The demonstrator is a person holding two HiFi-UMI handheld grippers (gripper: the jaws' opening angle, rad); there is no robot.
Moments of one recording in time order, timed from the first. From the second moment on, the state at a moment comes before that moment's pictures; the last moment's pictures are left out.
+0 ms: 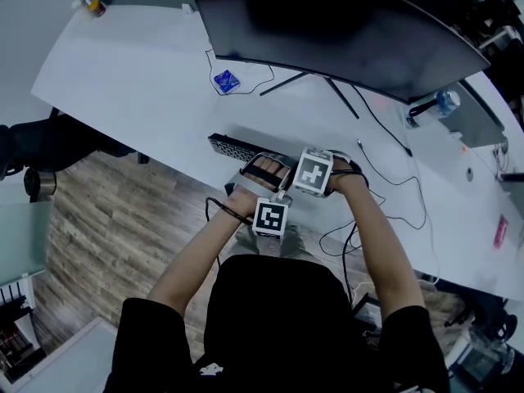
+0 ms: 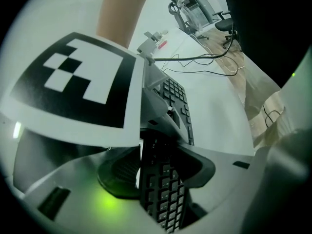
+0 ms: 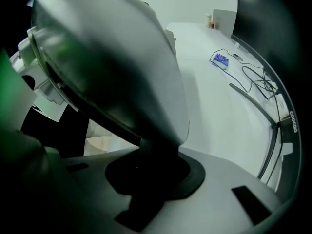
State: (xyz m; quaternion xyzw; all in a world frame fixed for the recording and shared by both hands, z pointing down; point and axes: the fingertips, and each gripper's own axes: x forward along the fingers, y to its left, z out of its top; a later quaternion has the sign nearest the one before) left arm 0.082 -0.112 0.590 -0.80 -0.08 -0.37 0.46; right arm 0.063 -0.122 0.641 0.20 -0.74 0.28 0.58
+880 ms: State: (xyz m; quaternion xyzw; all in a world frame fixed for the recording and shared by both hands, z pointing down) left arm 0.034 -0.161 0.547 -0.84 0.05 -0.38 0.39; right arm 0.064 -0.118 0.642 0.23 -0.73 0.28 0.58
